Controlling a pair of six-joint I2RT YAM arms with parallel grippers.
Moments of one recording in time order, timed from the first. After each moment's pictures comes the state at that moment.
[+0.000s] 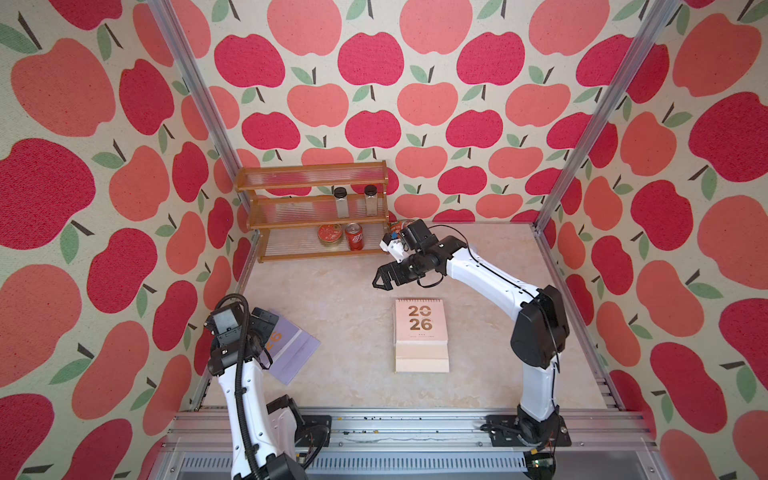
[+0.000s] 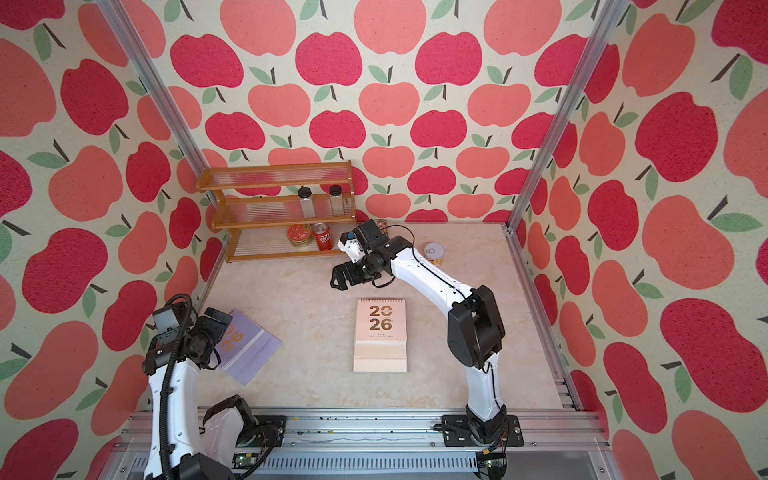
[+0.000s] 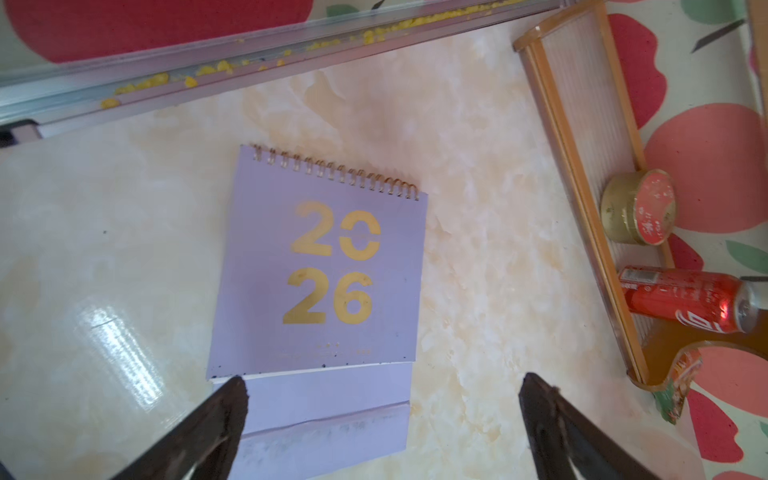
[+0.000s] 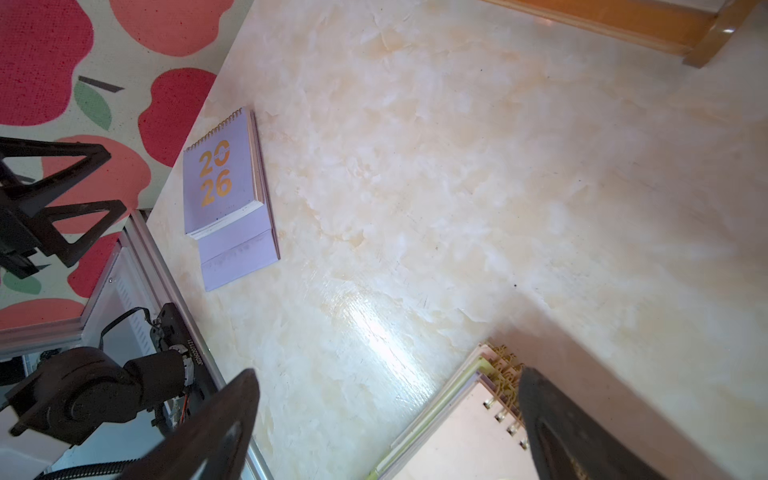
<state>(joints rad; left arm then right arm) 0.53 0.80 0.62 -0.77 0.10 -0.73 0.78 1.99 1.81 -0.80 -0.41 0.19</state>
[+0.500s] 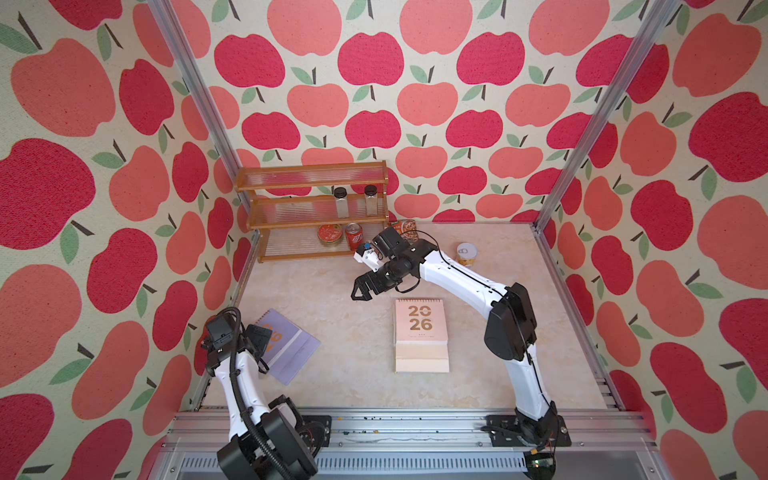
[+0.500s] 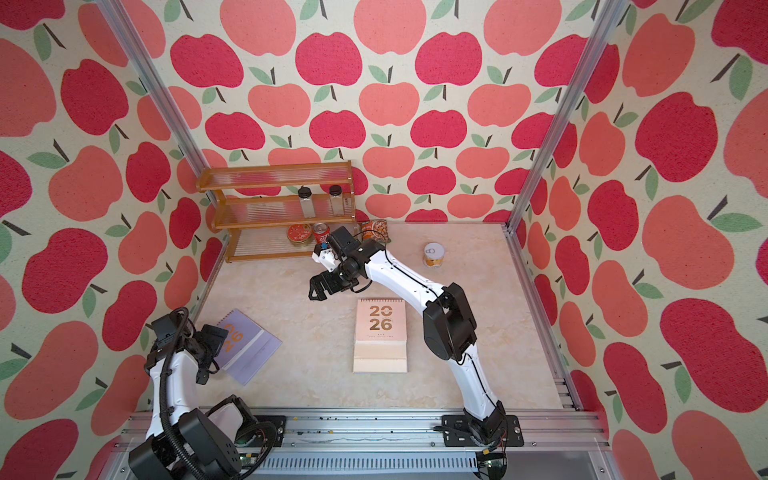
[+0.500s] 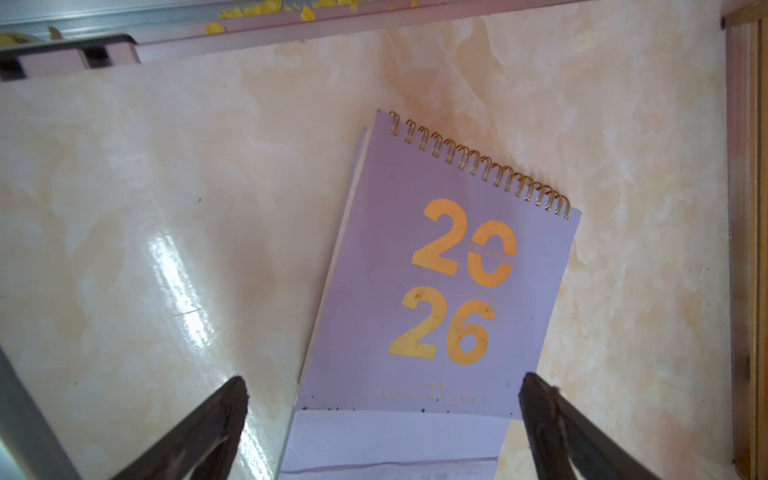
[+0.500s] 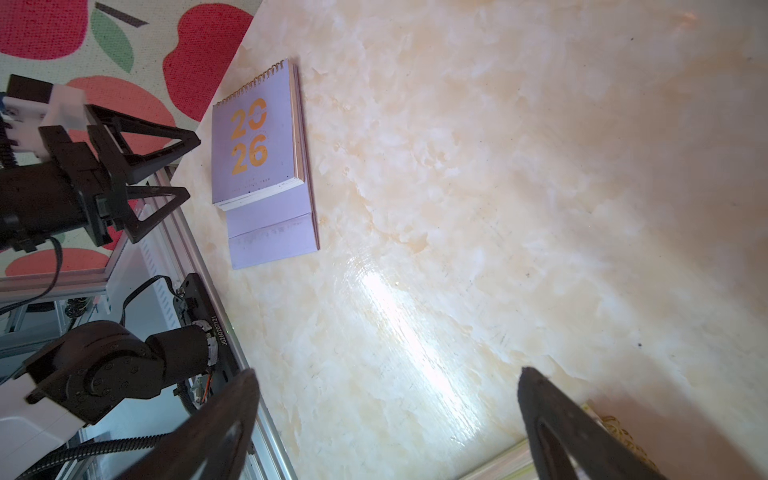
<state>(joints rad) 0.66 0.97 0.55 -0.71 0.09 -0.69 0.88 2.16 2.03 -0.88 -0.45 0.18</state>
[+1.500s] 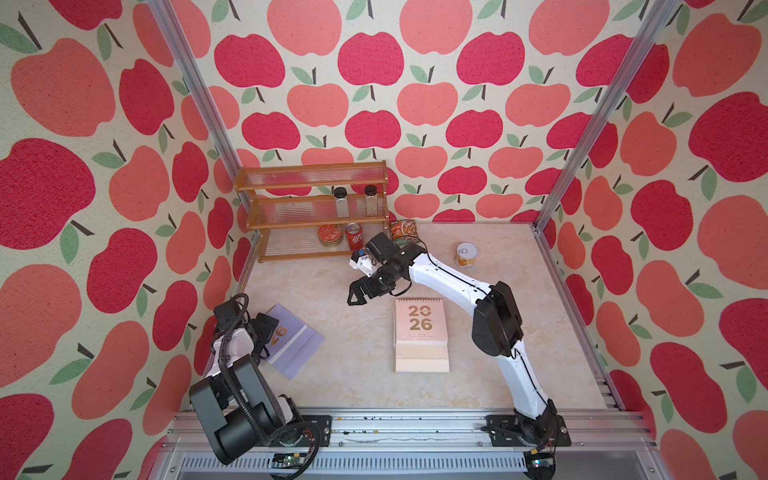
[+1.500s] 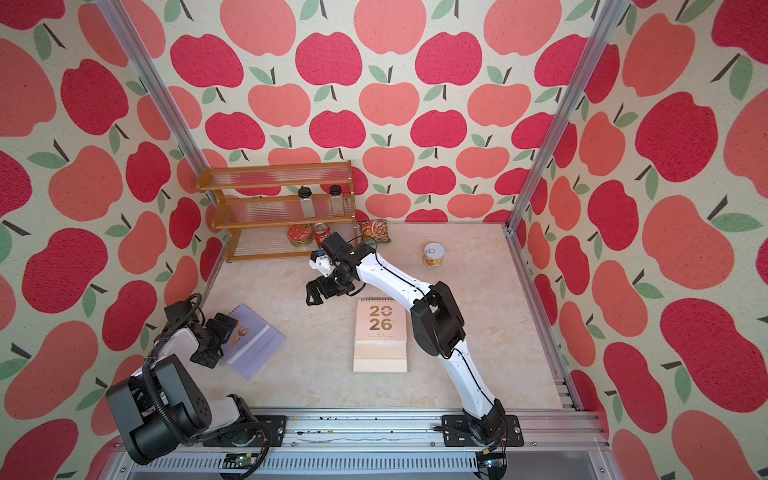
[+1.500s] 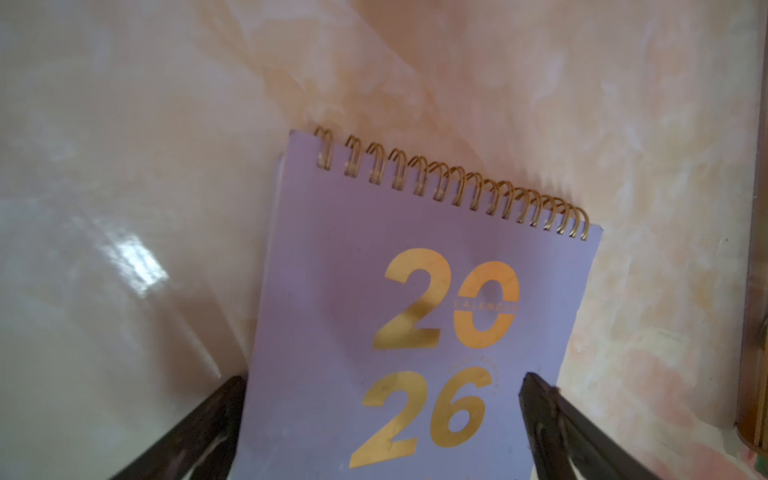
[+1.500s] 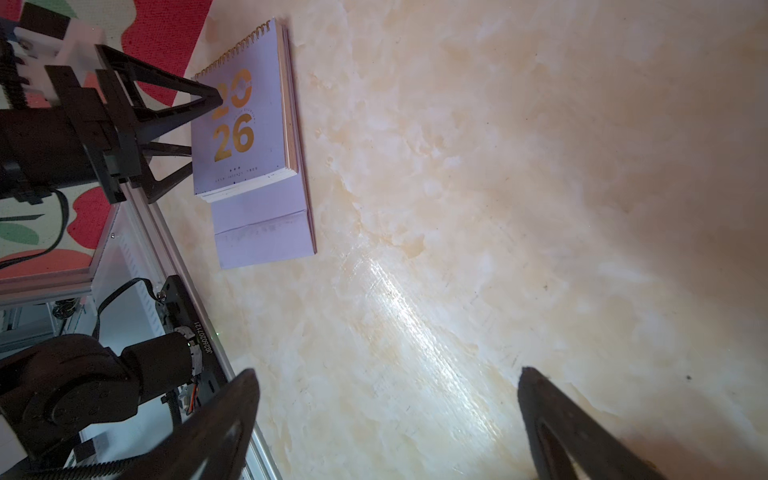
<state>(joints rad) 0.55 1.30 0.61 -0.47 0.19 -0.66 0.90 2.27 2.08 -0.90 -0.45 0.19</state>
